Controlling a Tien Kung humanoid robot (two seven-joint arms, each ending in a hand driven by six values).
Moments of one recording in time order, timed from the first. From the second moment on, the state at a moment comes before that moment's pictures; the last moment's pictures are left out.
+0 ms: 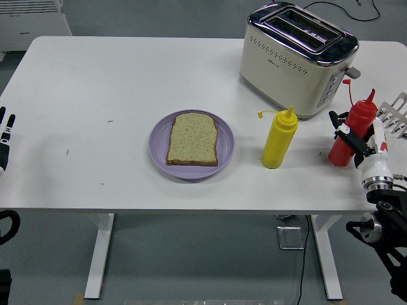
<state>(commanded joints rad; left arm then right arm) -0.06 0.00 -1.92 -1.40 0.49 0.08 0.06 0.30 -0.22 1.07 1.03 -0.76 -0.32 0.53</state>
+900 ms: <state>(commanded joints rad) -0.06 0.00 -1.91 -1.40 0.49 0.08 0.06 0.27 -0.23 1.12 1.07 -0.83 -0.30 0.53</state>
